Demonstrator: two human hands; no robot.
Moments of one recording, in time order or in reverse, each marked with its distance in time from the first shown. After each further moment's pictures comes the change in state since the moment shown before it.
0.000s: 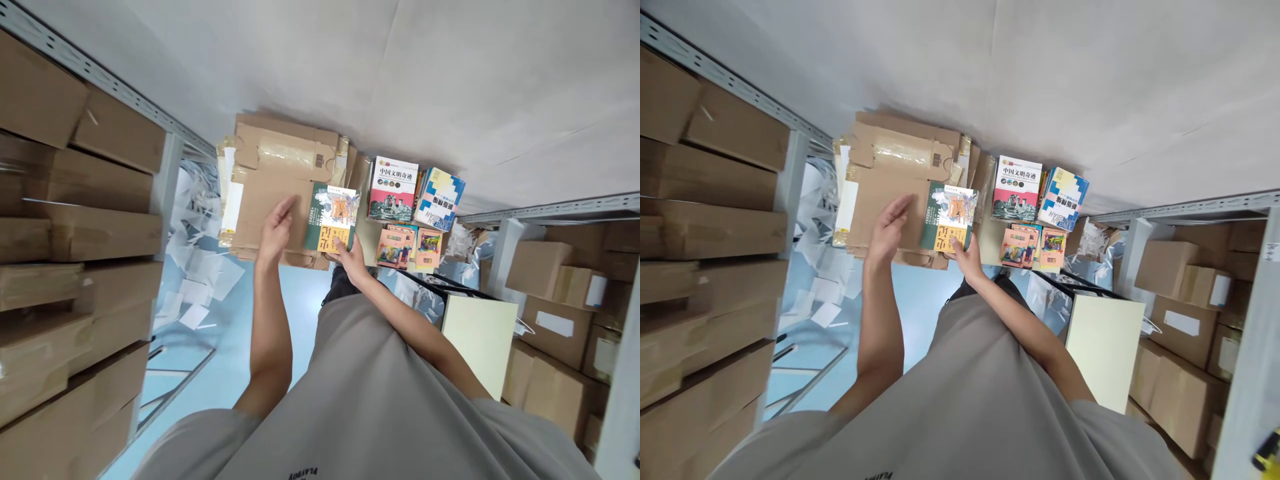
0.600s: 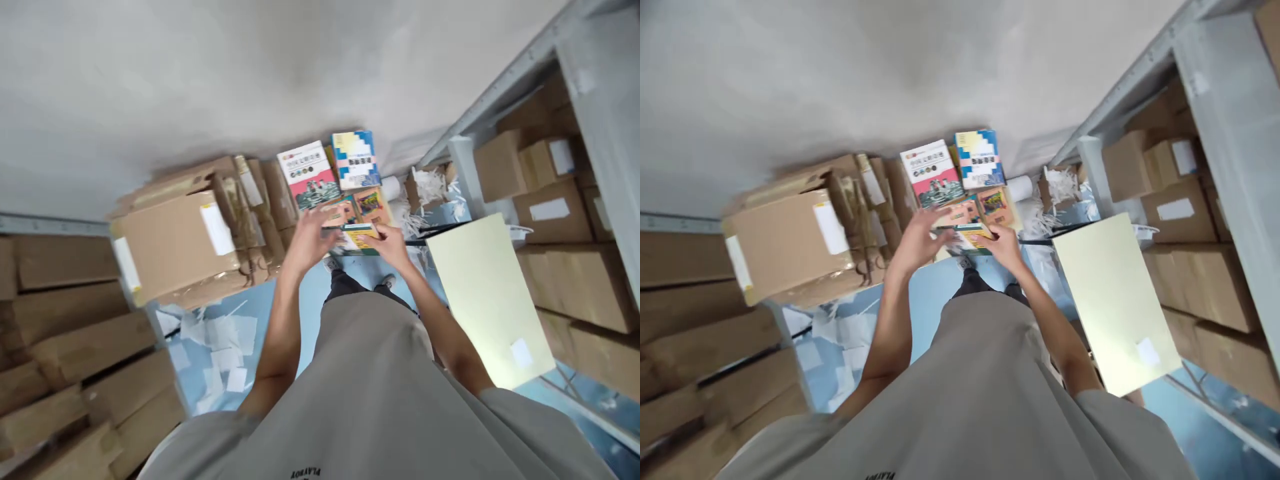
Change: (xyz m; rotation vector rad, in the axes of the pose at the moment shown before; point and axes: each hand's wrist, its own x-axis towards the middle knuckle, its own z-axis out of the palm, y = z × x) left_hand -0.073 0.103 0.220 0.405 -0.716 0.376; right_hand -0.116 -0.064 -0.233 -0.412 0.355 -0.391
